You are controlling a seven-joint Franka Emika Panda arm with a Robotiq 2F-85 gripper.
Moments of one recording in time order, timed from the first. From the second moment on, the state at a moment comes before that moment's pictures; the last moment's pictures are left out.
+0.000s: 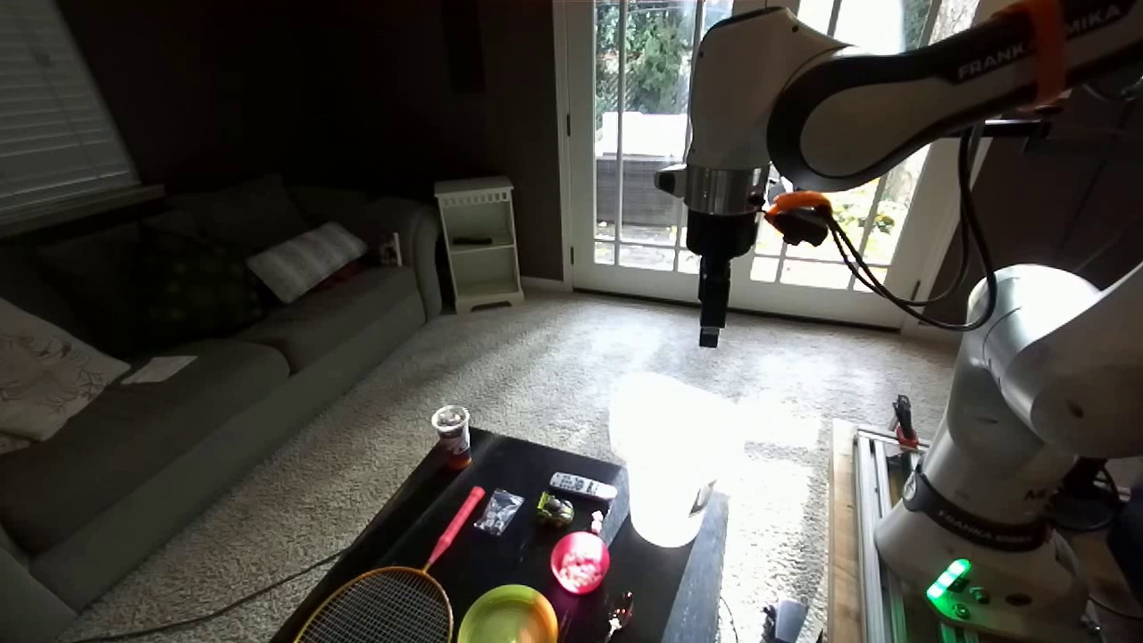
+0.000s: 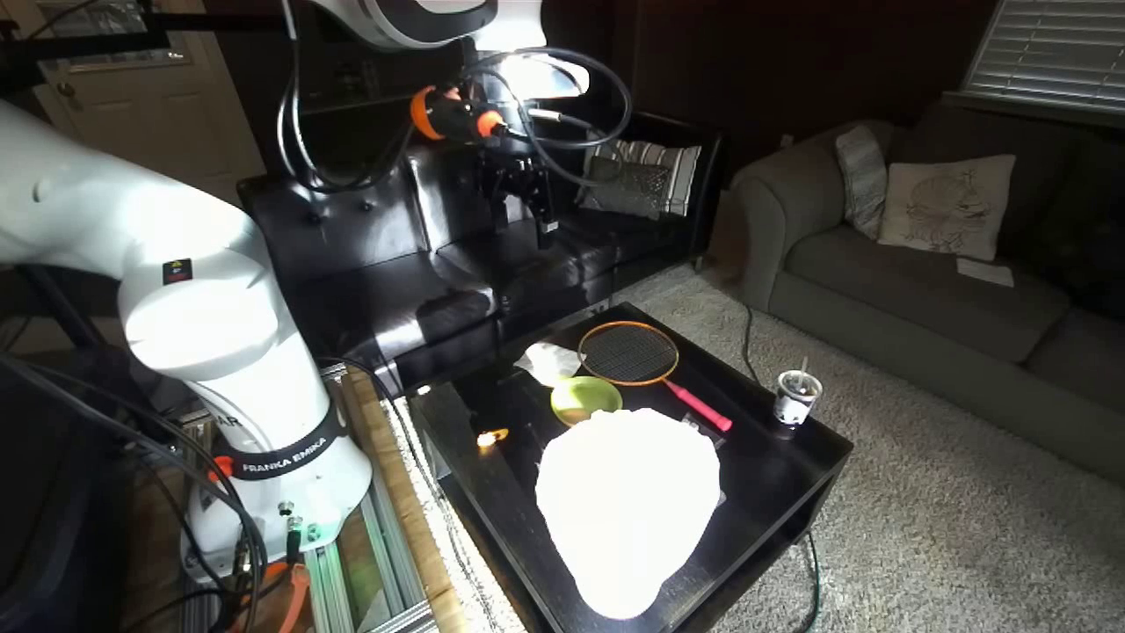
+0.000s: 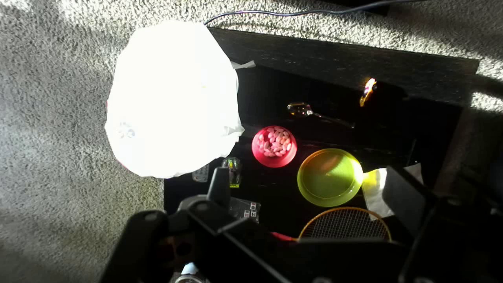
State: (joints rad) arm 0.02 -0.70 0.02 -2.67 -0.09 1.98 -0.13
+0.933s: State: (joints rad) arm 0.13 -0.69 0.20 -2.76 -0.06 2.05 0.10
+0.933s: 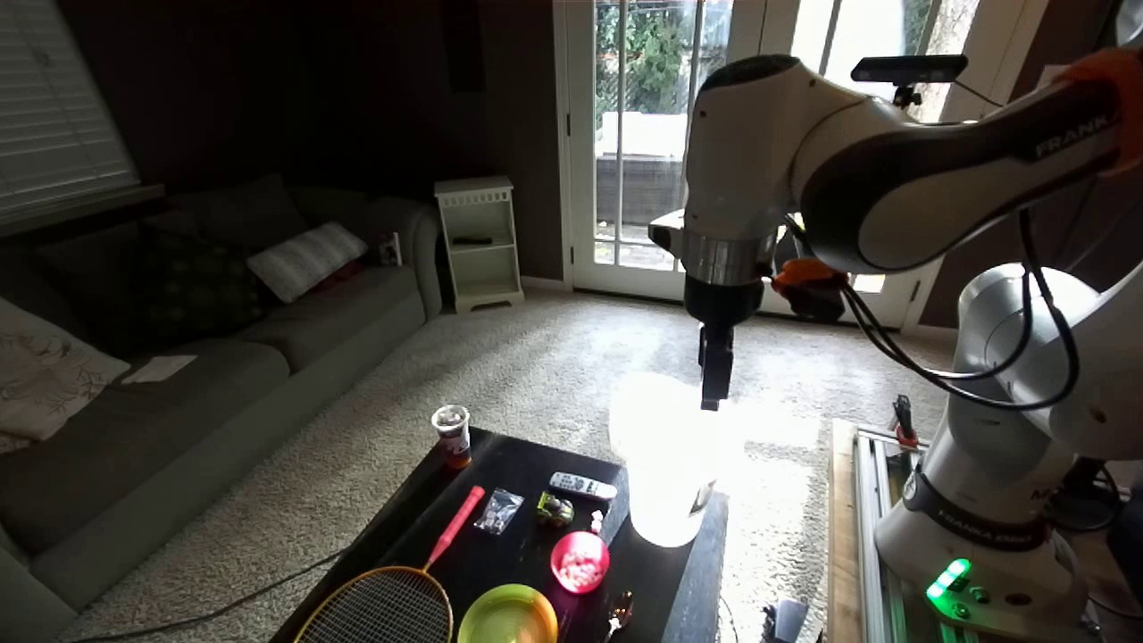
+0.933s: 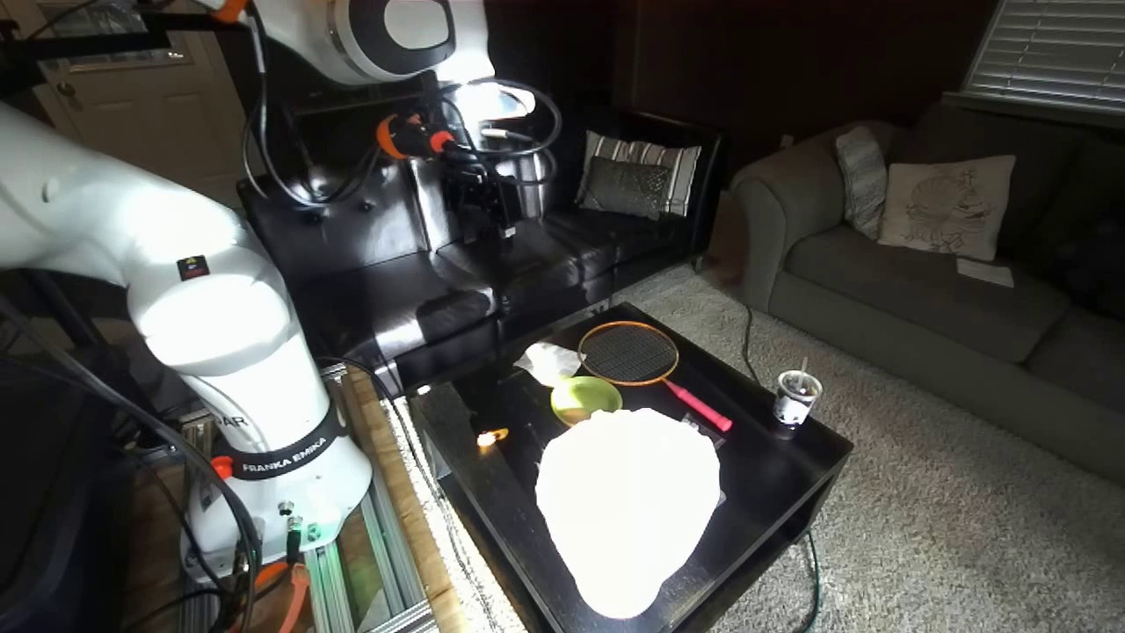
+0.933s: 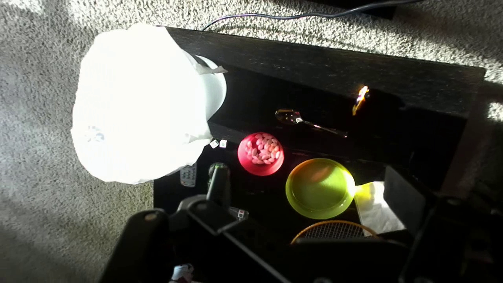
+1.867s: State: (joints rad) arm 0.17 -0.13 0.44 -2.71 0.07 2.46 0.88
